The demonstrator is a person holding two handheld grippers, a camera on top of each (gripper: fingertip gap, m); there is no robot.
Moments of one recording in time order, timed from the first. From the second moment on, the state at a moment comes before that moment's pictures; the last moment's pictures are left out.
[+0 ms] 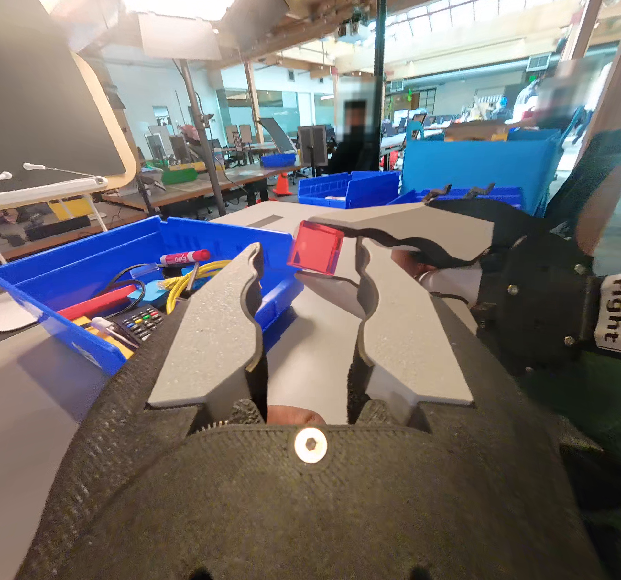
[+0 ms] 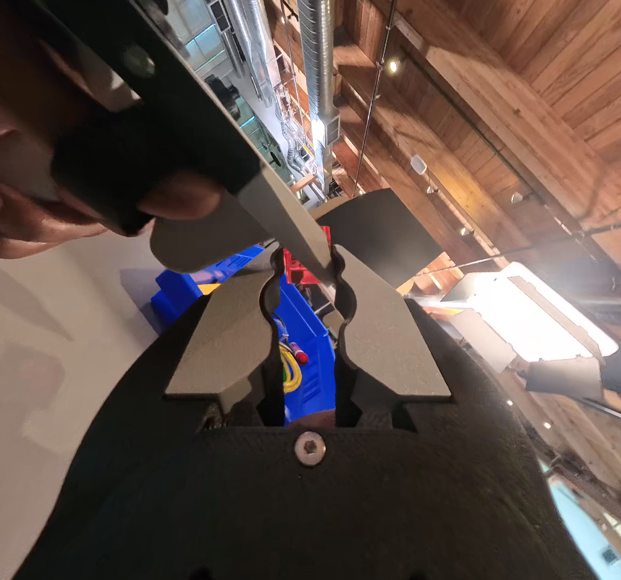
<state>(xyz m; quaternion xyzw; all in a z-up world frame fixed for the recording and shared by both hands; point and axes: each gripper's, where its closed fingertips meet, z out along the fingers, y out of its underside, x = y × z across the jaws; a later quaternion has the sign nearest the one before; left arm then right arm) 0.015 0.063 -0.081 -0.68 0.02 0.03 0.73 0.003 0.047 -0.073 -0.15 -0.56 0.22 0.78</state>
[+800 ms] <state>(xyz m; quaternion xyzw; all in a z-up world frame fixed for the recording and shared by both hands) 0.016 0.041 -0.047 -0.49 0.20 0.50 0.68 0.025 0.058 -0.045 -0.31 -0.50 0.69 0.41</state>
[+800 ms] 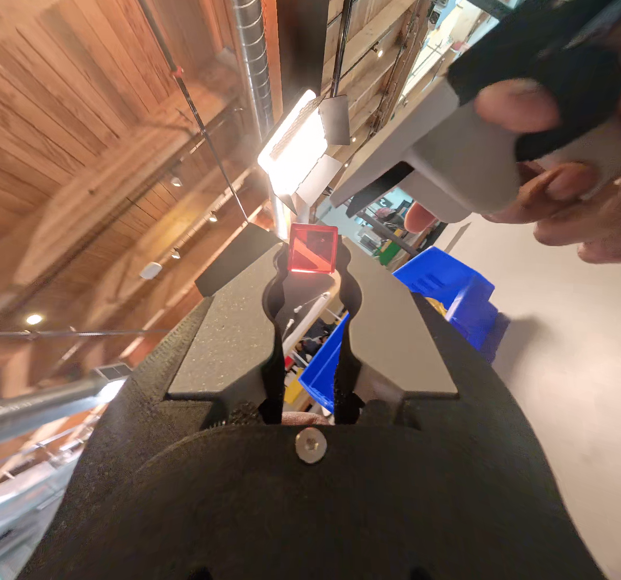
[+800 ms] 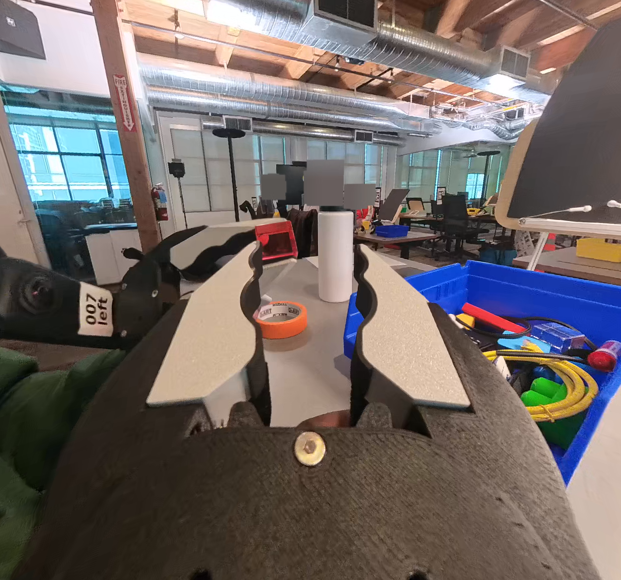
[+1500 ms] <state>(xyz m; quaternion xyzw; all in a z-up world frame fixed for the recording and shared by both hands) 0.030 0.060 -0.075 -0.66 0.03 -0.21 0.72 0.026 0.068 -0.052 -0.17 -0.54 0.33 0.76</state>
